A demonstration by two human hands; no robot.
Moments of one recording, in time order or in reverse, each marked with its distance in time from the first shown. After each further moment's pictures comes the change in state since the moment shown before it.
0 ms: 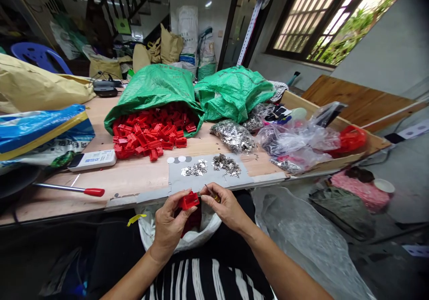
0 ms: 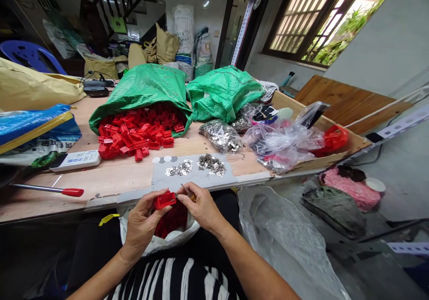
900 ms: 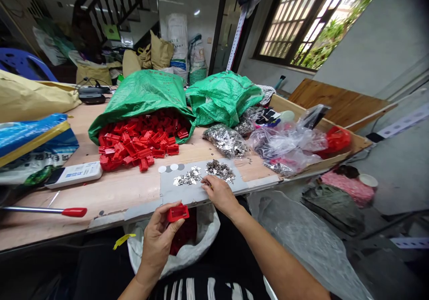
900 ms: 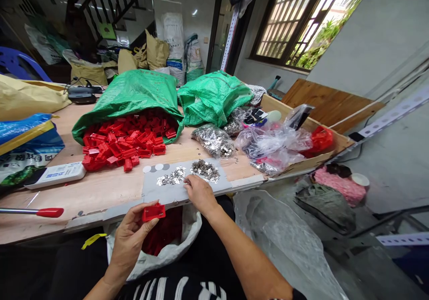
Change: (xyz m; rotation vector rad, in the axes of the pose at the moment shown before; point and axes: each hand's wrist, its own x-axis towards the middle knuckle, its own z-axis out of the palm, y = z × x) left_hand 0.002 -0.014 -0.004 -0.135 0.004 -0.147; right_hand 0.047 0.035 -0.029 -0.625 0.154 0.025
